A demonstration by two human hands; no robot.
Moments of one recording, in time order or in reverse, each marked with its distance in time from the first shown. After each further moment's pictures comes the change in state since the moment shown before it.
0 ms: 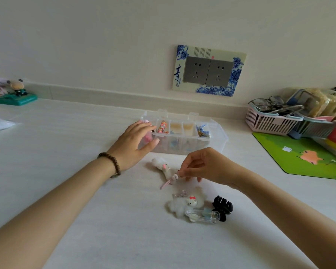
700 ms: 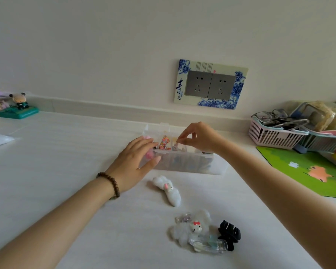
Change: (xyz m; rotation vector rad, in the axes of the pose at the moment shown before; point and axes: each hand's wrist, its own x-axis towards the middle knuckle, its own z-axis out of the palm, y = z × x) left_hand 0.002 -0.002 -0.001 0.026 -0.011 0.011; right_hand 0.103 -0.021 -0.054 -0.532 0.280 -0.192
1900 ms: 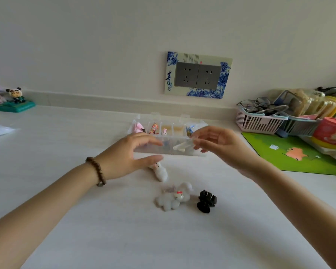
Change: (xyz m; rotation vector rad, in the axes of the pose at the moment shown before) left_hand -0.030 0.065 -0.030 -0.232 -0.155 0.082; right_hand -0.138 -0.008 -0.026 0.703 0.074 0.001
